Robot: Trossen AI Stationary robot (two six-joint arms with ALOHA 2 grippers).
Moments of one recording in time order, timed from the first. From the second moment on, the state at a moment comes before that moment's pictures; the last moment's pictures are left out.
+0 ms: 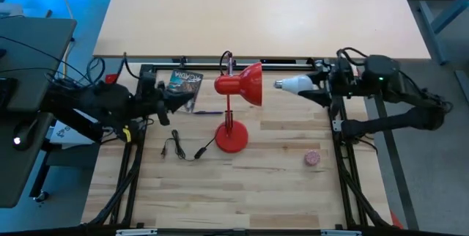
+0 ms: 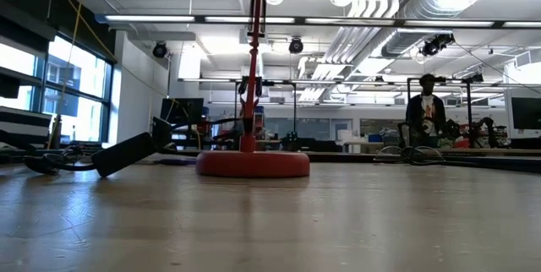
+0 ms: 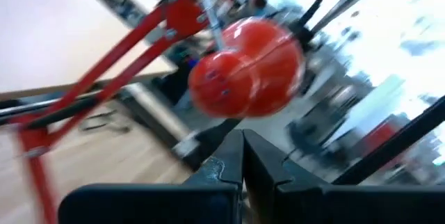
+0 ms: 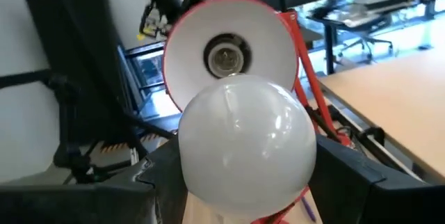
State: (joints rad) left arm -0.35 0.99 1.23 -0.25 -0.68 -0.69; right arm -0.13 0.85 1.24 -0.46 -0.11 0.22
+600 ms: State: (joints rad) left arm -0.29 1.11 1.17 0.02 -0.90 -0.77; right arm -0.34 0.92 1.20 -0.27 -0.54 -0.03
